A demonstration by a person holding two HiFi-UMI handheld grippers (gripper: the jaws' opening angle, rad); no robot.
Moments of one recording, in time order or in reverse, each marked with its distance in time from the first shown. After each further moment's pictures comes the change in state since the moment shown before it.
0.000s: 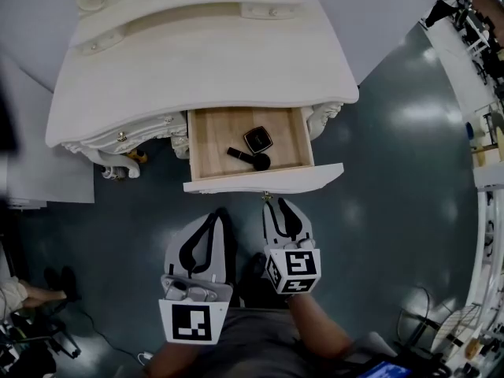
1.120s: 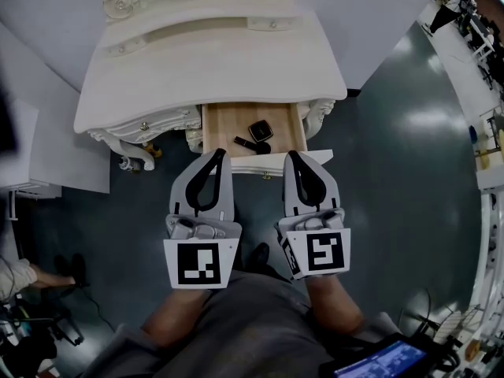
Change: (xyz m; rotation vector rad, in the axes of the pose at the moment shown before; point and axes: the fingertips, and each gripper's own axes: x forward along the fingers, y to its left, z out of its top) left arm 0.000 -0.001 0.117 0.069 -0.124 0.080; right arm -0.103 0.034 0.207 -0.217 -0.406 0.080
